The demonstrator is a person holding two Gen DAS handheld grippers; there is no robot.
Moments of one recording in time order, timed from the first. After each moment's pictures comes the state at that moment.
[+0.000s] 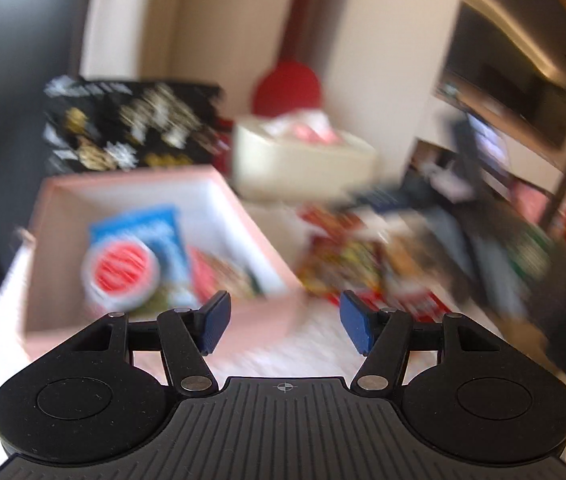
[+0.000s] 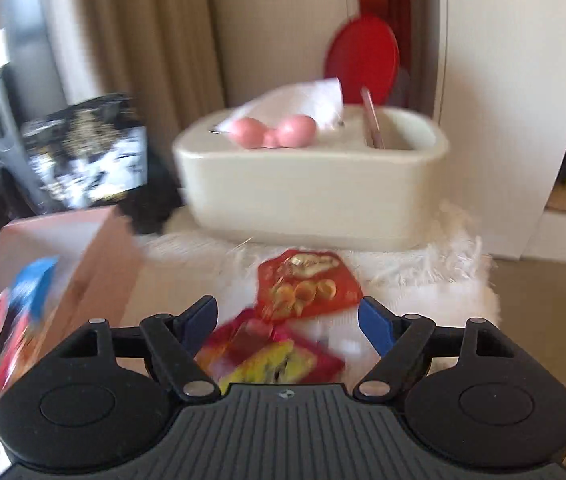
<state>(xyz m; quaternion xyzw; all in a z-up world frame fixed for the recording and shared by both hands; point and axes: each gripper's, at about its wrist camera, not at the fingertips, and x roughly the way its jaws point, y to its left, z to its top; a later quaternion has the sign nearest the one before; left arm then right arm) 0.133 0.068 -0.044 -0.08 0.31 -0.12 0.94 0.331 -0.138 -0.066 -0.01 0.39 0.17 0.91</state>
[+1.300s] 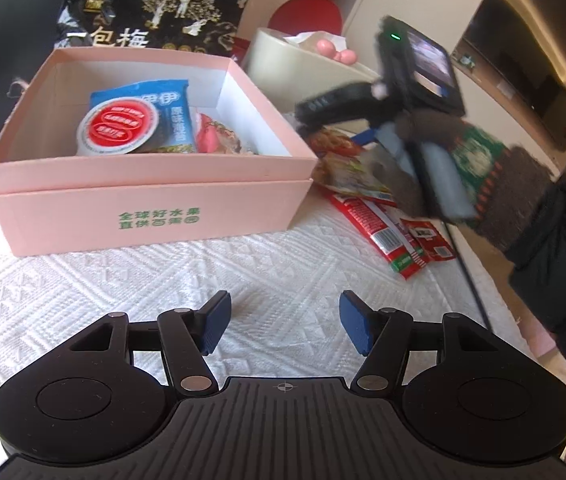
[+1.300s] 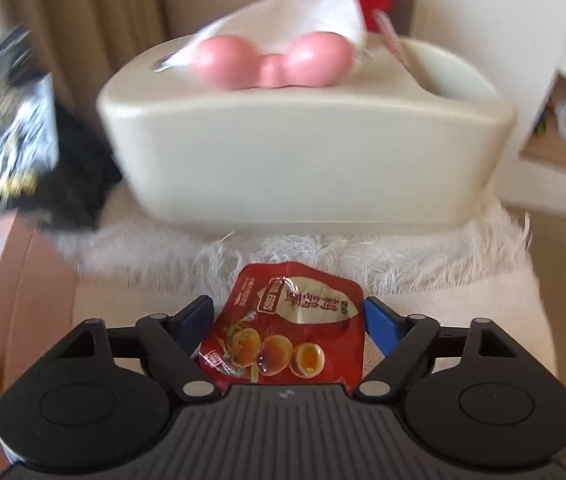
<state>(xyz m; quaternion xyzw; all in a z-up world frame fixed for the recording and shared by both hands) 0.116 0.081 -0.092 -0.15 0.38 -0.11 0.90 0.370 -0.074 -0.104 -0.06 0.45 0.10 0.89</state>
